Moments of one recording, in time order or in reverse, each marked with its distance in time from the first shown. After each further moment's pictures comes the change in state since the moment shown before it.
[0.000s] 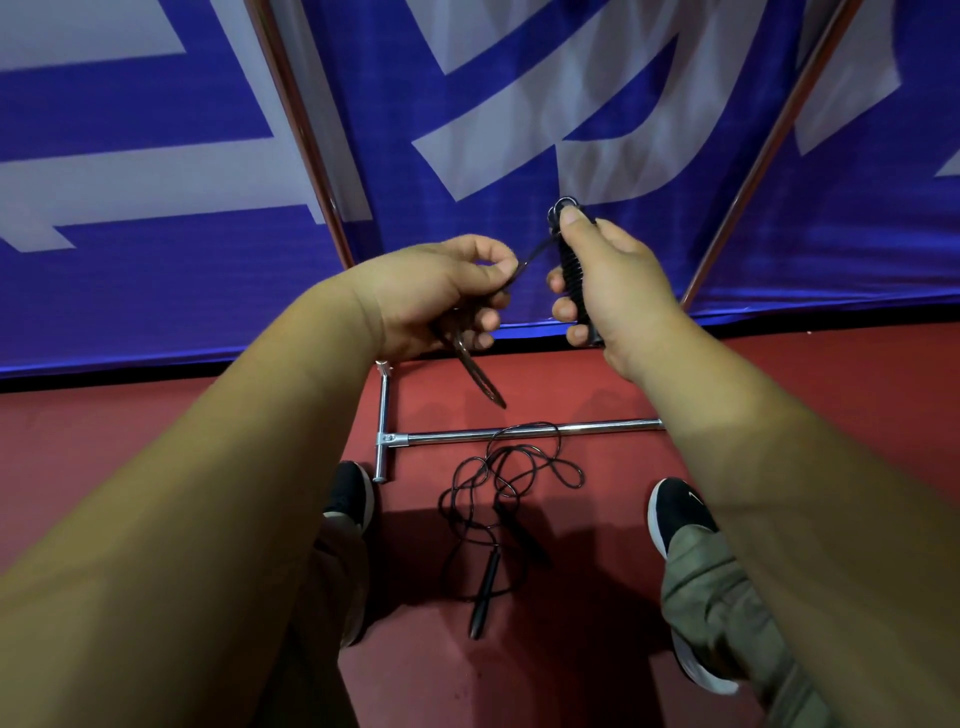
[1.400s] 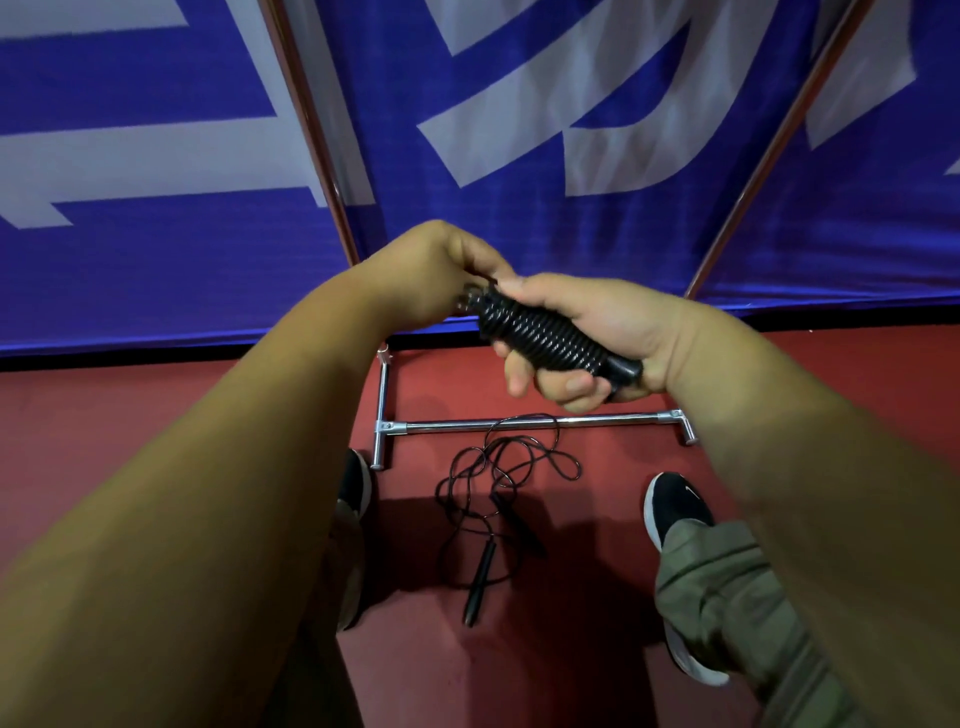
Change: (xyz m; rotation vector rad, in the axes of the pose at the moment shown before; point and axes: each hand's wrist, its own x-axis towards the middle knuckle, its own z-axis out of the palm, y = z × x) left_hand 0.004 -0.007 -0.017 0.753 0.096 0.302; right_hand -0.023 -0.005 -0.005 -0.065 -0.809 0.448
